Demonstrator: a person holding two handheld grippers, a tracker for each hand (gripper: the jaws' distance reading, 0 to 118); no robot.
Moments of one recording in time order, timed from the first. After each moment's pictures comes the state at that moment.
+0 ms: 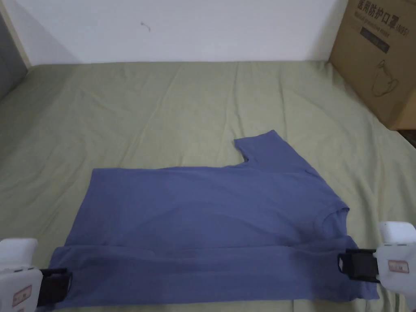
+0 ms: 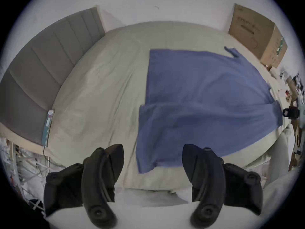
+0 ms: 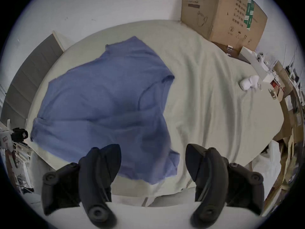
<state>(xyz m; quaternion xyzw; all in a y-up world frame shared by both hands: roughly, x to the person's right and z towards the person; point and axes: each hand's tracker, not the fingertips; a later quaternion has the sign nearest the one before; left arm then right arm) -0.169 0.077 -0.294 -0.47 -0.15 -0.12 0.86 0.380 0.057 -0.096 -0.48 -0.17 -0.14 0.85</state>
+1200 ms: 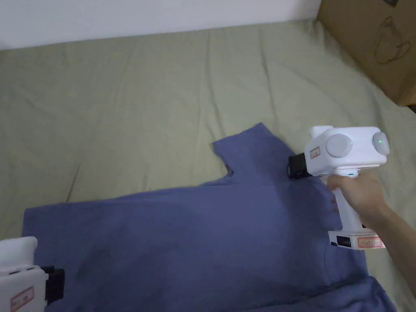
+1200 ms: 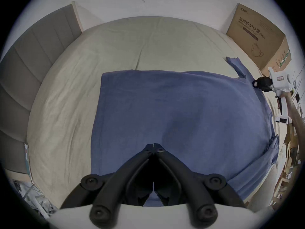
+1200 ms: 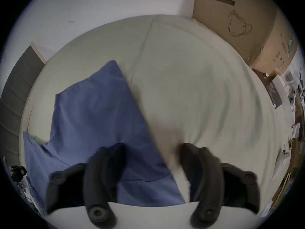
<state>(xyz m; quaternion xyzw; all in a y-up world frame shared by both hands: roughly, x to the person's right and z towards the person) -0.038 0.043 -0.437 -0.52 -0.18 -0.09 0.83 0.509 -0.005 -0.404 -0.50 -0.18 -0.12 0.84</state>
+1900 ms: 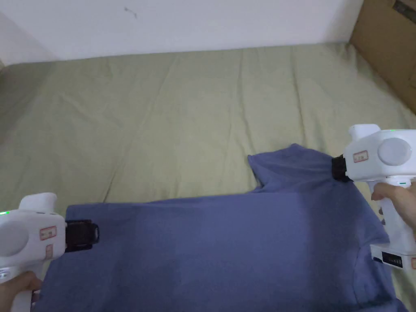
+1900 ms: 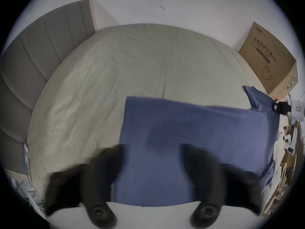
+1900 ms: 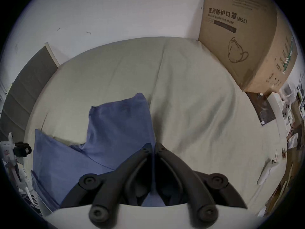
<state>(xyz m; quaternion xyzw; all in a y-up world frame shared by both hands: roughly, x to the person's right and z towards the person) -0.061 0.053 -0.513 -0.50 -0.14 -0.05 0.85 0.479 0.067 -0.381 -0.46 -0.16 -0.11 0.87</state>
